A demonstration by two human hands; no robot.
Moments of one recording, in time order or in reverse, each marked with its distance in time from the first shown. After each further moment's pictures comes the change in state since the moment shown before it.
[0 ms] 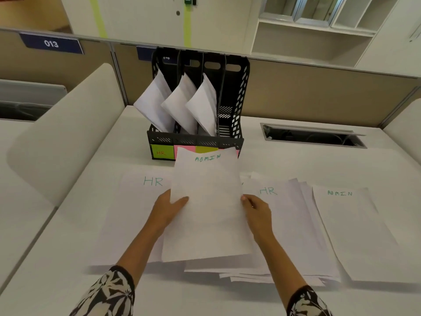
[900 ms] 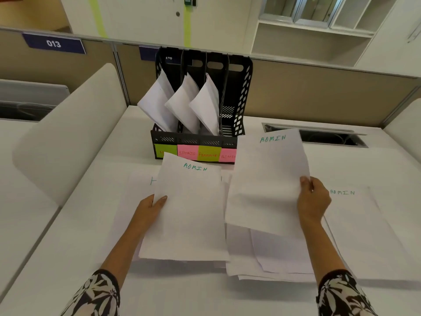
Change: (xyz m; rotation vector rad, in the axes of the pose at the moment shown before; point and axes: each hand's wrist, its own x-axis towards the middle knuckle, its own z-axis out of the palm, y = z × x) left_hand 0.005 -0.031 -0.048 0.021 0.073 -0.041; right_hand 0.049 -0.001 -0.085 -0.079 0.575 -0.124
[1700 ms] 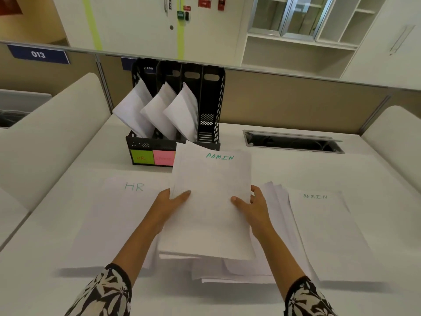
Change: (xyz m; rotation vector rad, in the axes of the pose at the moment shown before) left_hand -0.026 0.074 0.103 -0.174 -0.129 0.010; right_hand -0.031 0.003 0.006 0.348 -0.667 0.278
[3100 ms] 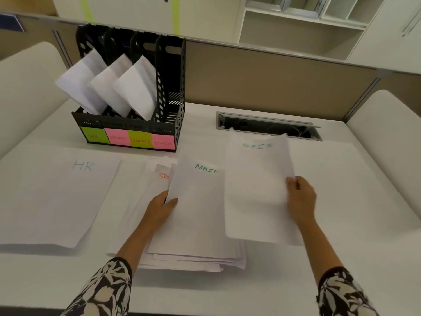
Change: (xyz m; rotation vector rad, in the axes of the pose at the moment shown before) left_hand -0.005 -0.059 0.159 0.273 0.062 0.056; right_hand 0.067 0.021 -0.256 -0.511 0.392 -0.236
